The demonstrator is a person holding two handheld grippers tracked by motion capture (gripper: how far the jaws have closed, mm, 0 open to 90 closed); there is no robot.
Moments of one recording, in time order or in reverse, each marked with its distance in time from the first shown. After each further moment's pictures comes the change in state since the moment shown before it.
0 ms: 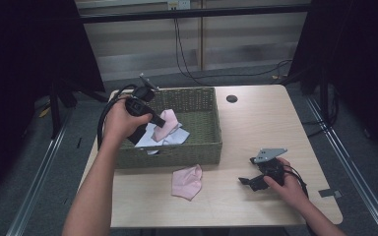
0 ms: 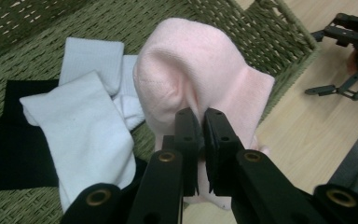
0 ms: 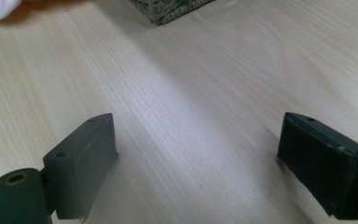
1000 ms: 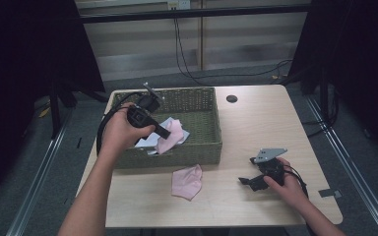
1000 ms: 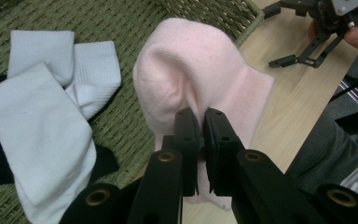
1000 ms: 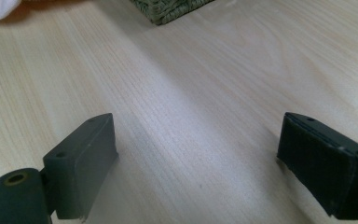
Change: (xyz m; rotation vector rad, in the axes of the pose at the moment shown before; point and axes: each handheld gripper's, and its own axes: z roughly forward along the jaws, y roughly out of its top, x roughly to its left) left arm -0.038 -0.018 -0.006 0.029 -0.059 0.089; right arm 0.000 0.000 0.000 0.003 0.001 0.004
